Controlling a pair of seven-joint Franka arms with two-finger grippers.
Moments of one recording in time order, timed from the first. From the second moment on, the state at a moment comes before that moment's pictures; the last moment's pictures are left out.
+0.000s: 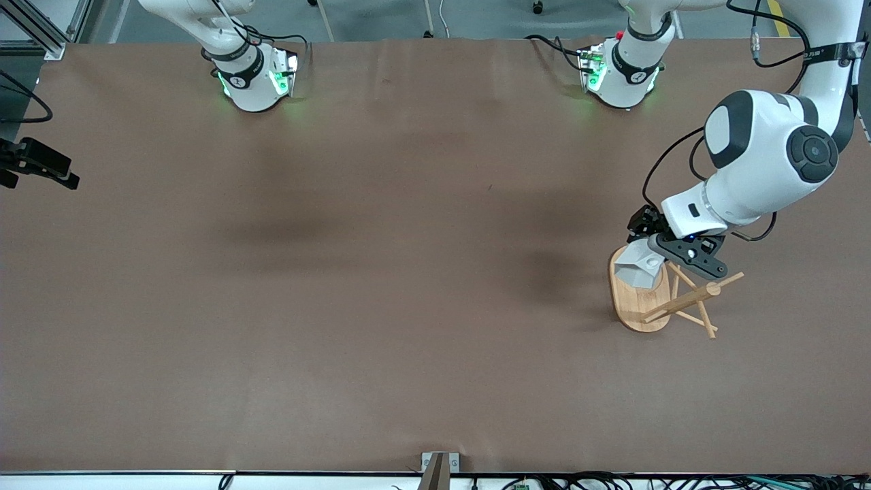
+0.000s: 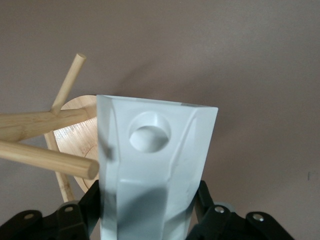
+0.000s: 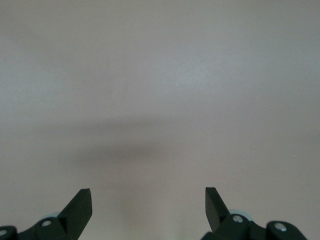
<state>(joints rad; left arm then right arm) -0.01 0.13 -0.14 -2.00 -0.15 2.15 0.45 0.00 0.00 -0.10 -1.54 0.00 1.53 -0.07</state>
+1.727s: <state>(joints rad) 0.00 0.16 -0.04 -1.97 -0.24 2.17 0.63 0.00 0.00 -0.11 -1.54 0.00 1.53 -0.07</state>
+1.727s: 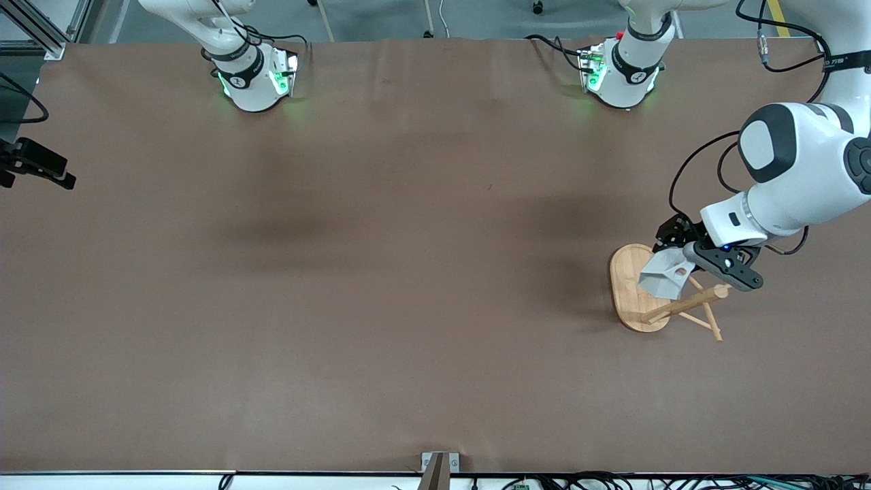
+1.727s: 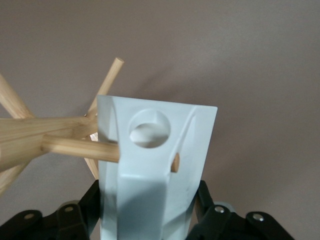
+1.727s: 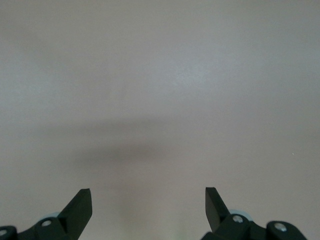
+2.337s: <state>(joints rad) 0.00 0.18 -0.04 -1.96 -0.24 2.17 0.63 0.00 0.00 -0.12 -1.54 0.00 1.53 -0.07</state>
